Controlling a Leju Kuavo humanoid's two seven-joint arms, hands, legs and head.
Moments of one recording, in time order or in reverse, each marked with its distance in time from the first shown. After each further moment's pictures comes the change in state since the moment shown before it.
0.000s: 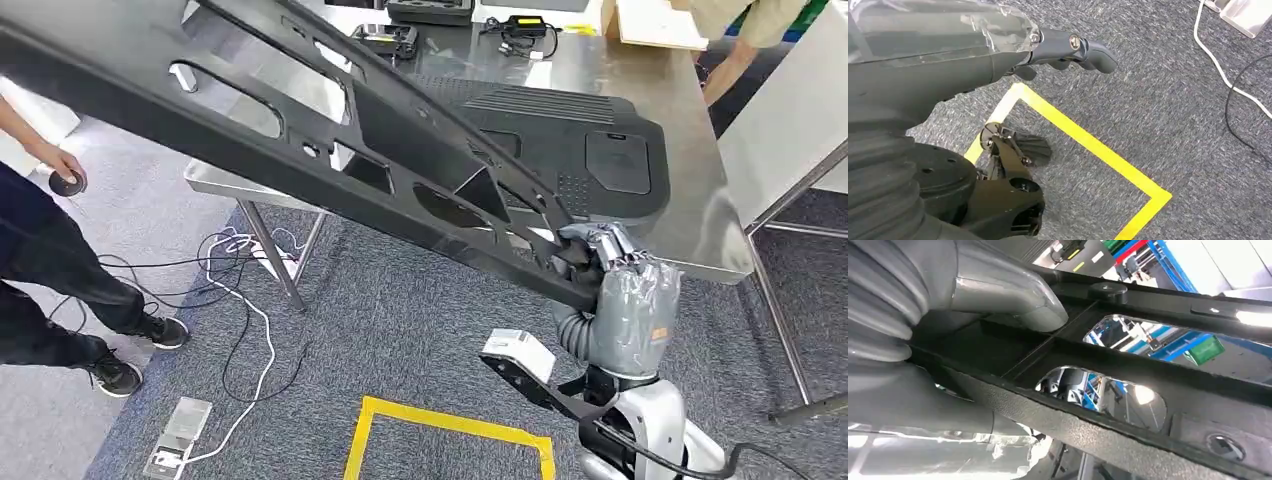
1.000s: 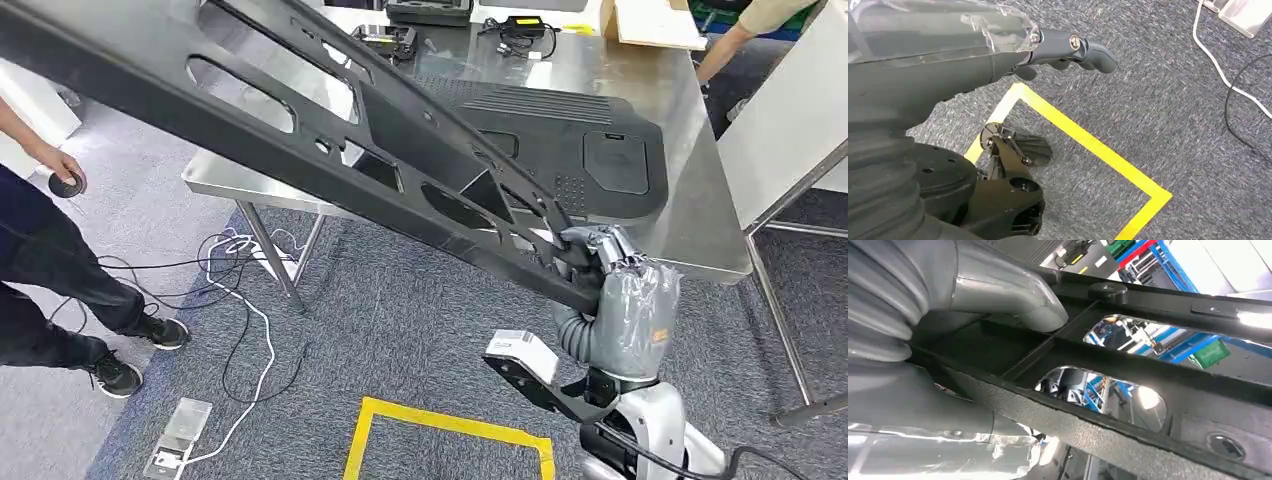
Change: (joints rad) left arm 0.001 0.000 0.000 0.000 -0.001 0.004 0.000; right arm 0.013 0.000 -0.002 0.000 -0.018 -0.008 0.003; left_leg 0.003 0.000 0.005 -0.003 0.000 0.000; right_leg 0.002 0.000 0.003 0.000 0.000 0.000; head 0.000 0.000
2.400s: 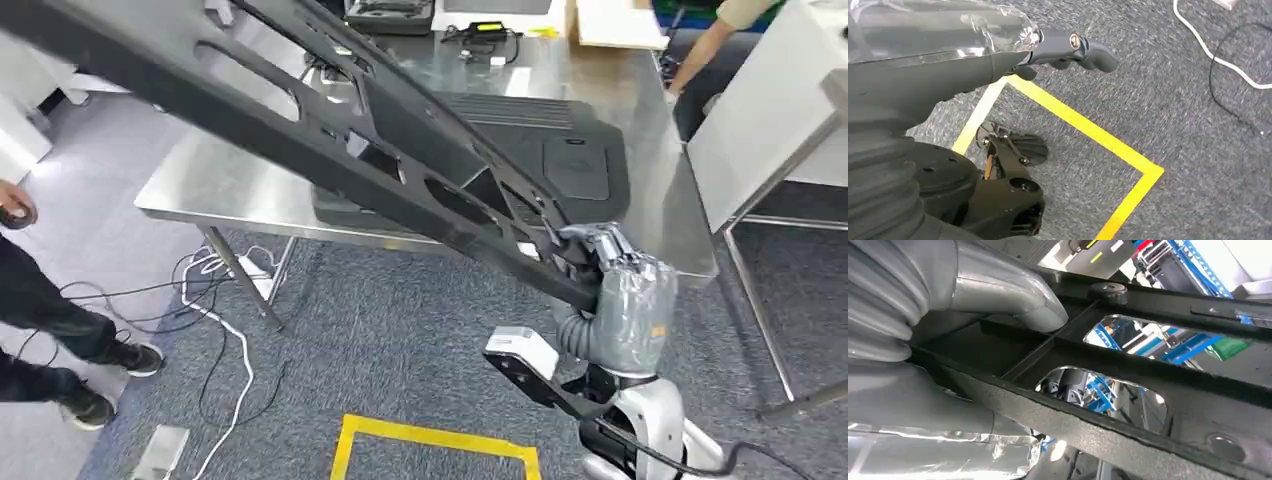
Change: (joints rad) left arm 0.002 0.005 -0.010 0.000 0.009 0.001 -0.012; right arm -0.014 -0.006 0.000 0.009 -0.018 -0.002 -0.004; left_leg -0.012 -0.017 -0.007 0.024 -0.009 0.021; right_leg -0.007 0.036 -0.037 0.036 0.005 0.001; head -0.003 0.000
